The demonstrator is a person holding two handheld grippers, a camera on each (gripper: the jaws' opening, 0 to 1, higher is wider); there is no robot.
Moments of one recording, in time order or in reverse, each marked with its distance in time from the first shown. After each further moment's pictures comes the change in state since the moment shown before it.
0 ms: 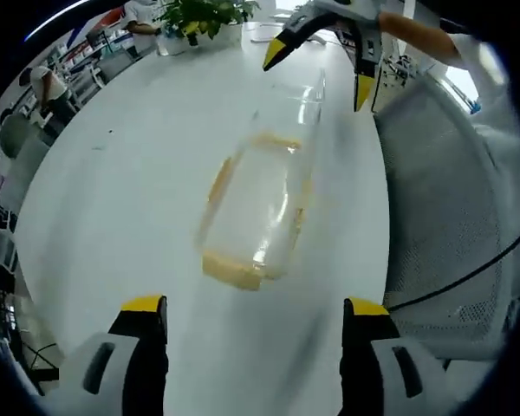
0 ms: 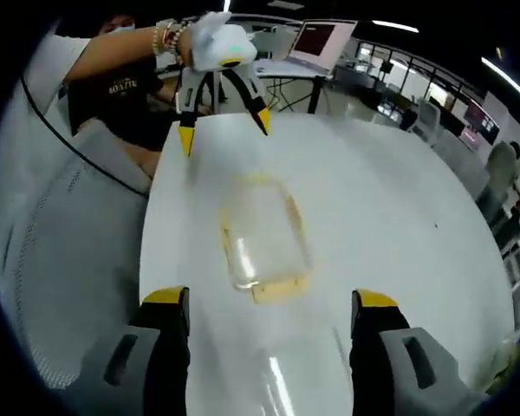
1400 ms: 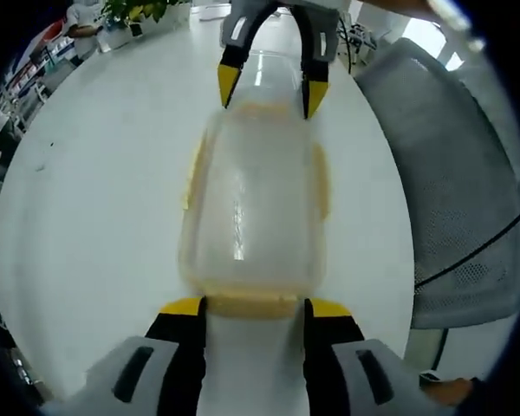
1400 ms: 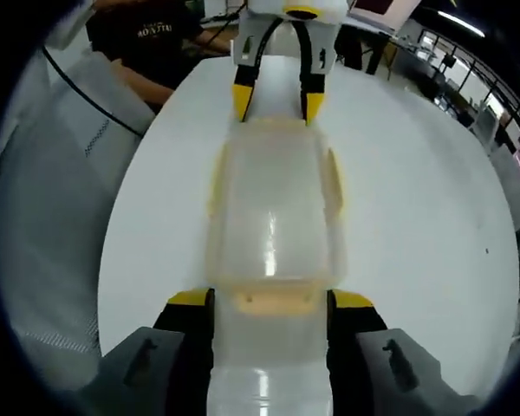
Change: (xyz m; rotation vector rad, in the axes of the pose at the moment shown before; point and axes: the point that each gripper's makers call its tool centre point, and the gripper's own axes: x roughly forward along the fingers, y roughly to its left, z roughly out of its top) left arm 0.057 0.009 0.004 0.185 0.066 -0.160; right arm 0.078 -0.001 -0.033 -0.186 0.215 0.163
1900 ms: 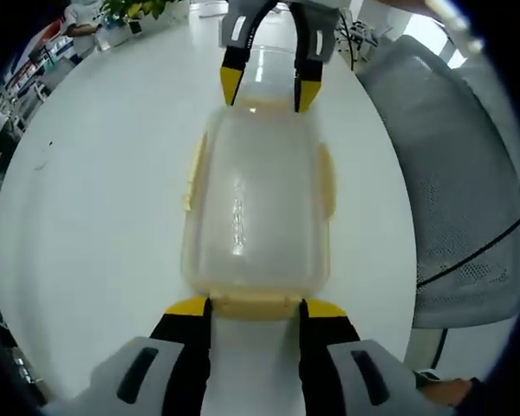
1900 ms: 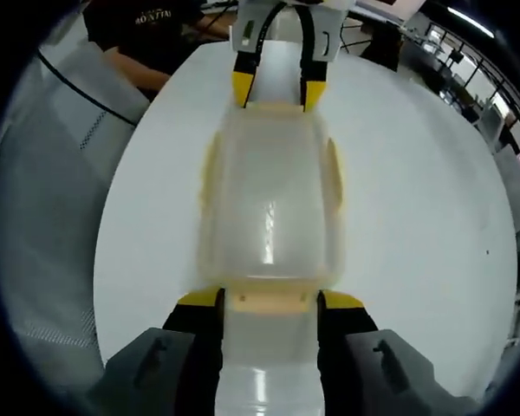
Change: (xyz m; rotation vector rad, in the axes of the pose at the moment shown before) left arm 0.002 -0.002 -0.004 -0.003 0.018 -0.001; right arm 0.005 -0.006 -0.002 -0.005 0.079 0.006
